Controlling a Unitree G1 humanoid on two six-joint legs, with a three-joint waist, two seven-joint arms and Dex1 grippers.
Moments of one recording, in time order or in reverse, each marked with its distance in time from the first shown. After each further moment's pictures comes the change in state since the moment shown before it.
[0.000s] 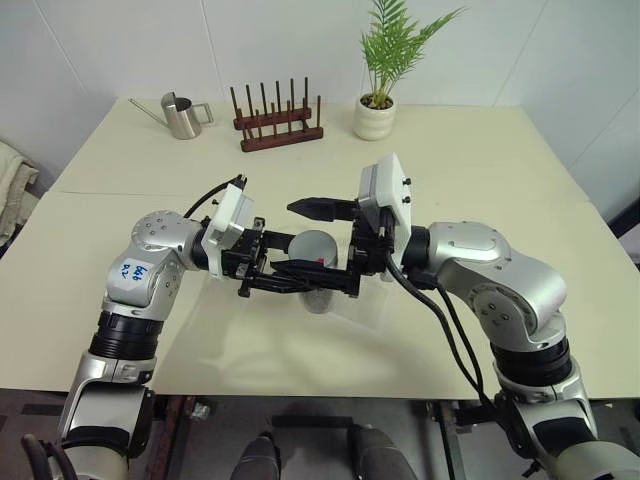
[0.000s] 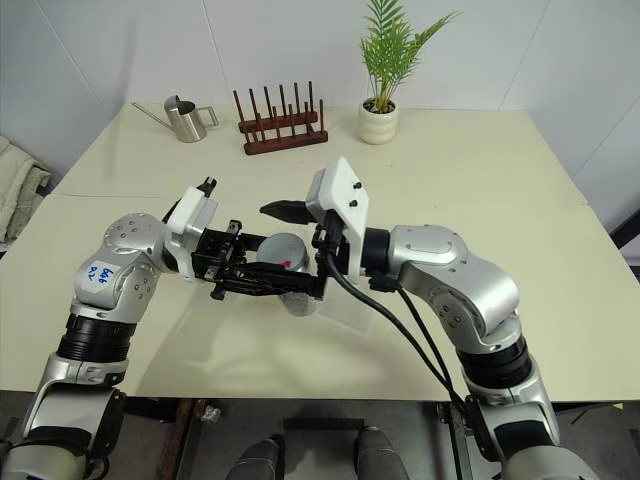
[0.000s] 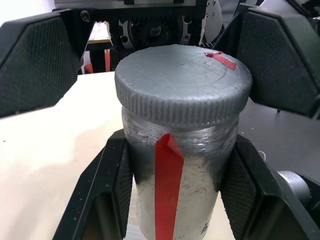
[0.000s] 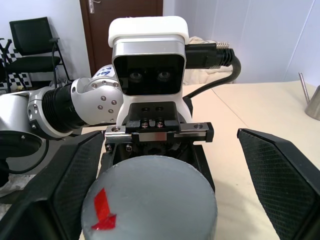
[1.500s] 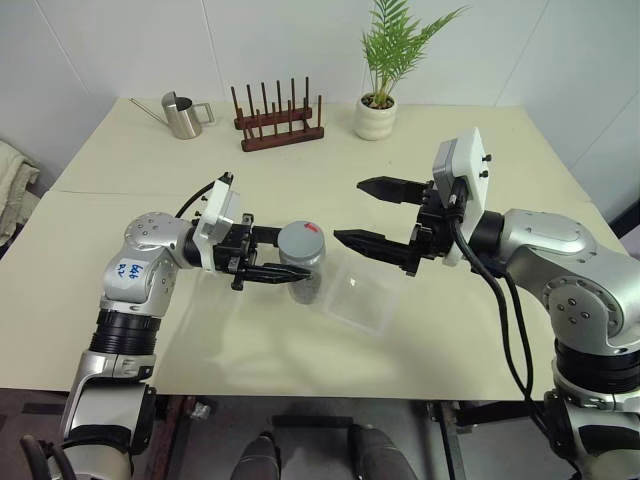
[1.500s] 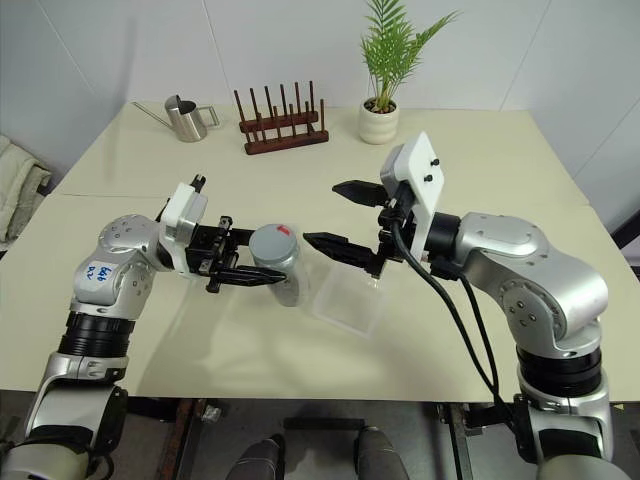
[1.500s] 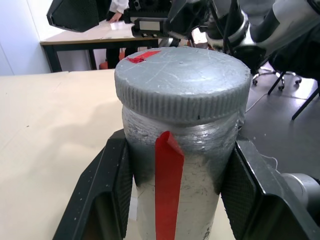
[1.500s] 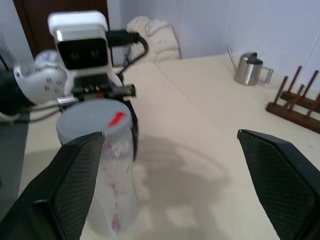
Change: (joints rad) left arm -0.025 -0.020 0.042 0.113 0.028 -0.026 -0.020; right arm 0.036 -0.151 -0.219 -0.061 0.133 0.126 -0.102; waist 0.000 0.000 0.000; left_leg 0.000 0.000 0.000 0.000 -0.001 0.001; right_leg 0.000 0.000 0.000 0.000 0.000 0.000
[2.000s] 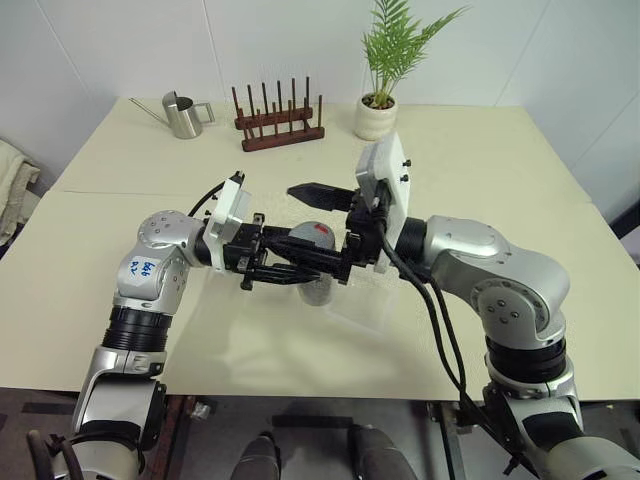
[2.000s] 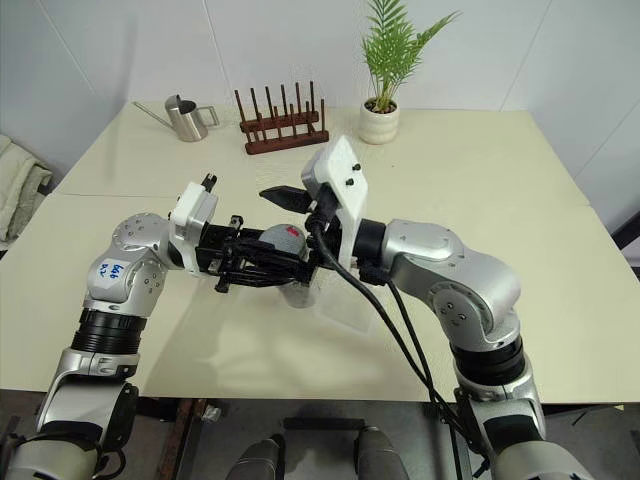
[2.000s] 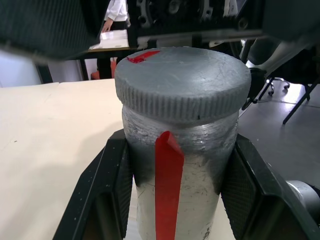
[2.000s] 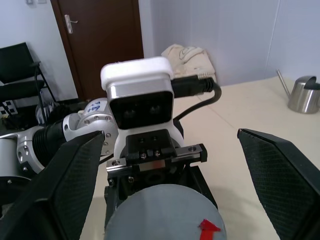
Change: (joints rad) left arm -0.009 -0.035 -0.013 0.002 -0.001 -0.003 -0.018; right arm -0.068 0.203 0.171 0.025 -0.020 0.004 -0.096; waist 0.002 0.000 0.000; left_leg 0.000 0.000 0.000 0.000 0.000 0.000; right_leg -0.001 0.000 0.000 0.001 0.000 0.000
